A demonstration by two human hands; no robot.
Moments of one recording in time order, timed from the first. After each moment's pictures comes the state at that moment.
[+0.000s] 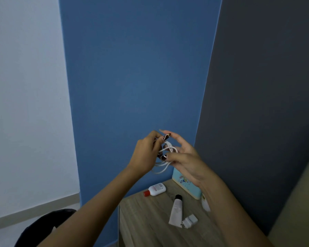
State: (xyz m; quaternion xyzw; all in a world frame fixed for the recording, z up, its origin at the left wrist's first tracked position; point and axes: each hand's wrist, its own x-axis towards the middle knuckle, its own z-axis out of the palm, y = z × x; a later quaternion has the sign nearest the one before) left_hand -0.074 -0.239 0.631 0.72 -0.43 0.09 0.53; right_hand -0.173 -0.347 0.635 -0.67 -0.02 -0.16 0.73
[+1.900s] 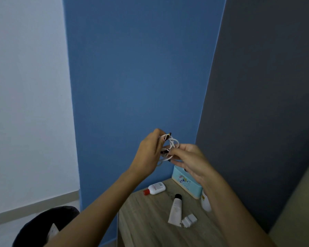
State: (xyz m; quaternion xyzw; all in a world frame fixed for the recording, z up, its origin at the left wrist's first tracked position) left_hand -0.075 -0.241 0.620 0.70 -0.47 0.14 0.51; right_hand -0.167 -0.357 0.629 -0.72 0.15 -0.19 0.65
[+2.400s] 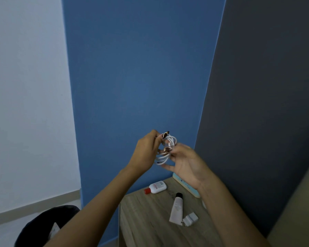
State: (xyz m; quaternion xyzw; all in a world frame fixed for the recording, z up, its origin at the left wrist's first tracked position) left_hand -0.063 -0.243 0.620 0.73 -0.43 0.09 0.52; right_hand -0.169 -0.346 0.622 -0.57 0.01 -0.11 0.82
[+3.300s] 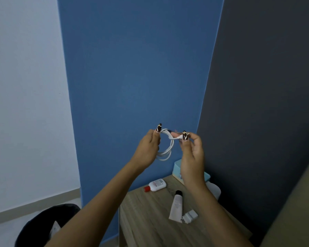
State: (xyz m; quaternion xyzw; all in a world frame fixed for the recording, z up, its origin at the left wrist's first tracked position) left_hand -0.070 -0.249 0.623 0.69 -0.36 -0.07 0.63; right_hand -0.158 -0.335 0.600 -0.65 0.05 -0.52 0.56
